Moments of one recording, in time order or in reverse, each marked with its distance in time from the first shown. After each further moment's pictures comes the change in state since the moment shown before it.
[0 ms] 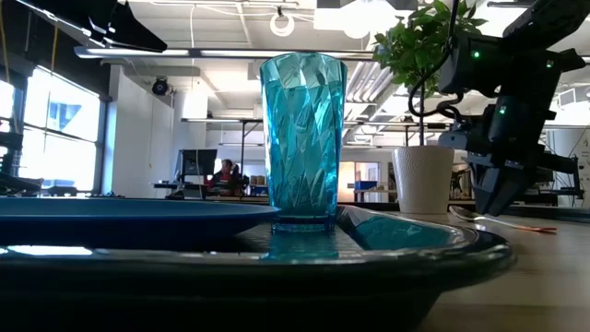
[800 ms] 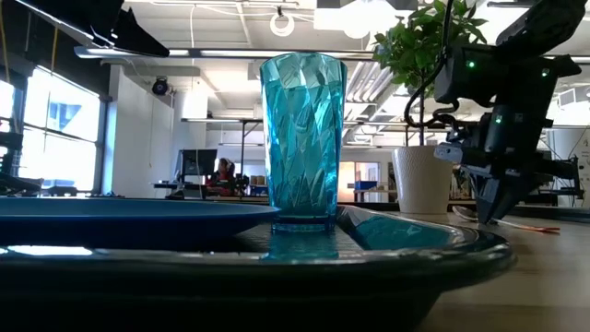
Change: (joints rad) left arm 0.000 0.031 0.000 -0.008 -0.001 0.018; right arm 0.015 0.110 0.004 0.045 0.044 0.030
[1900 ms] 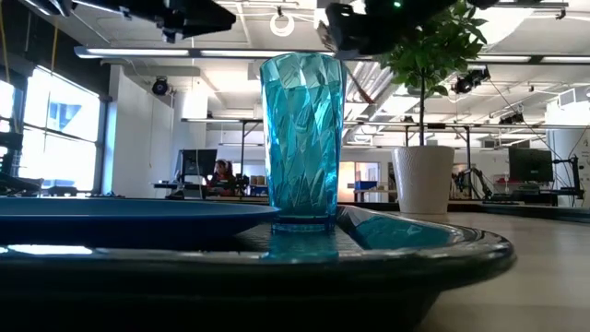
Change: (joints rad) left arm 0.061 0.433 0.001 0.755 0.278 0.050; right arm 0.184 0.164 0.405 0.922 0.802 -1.405
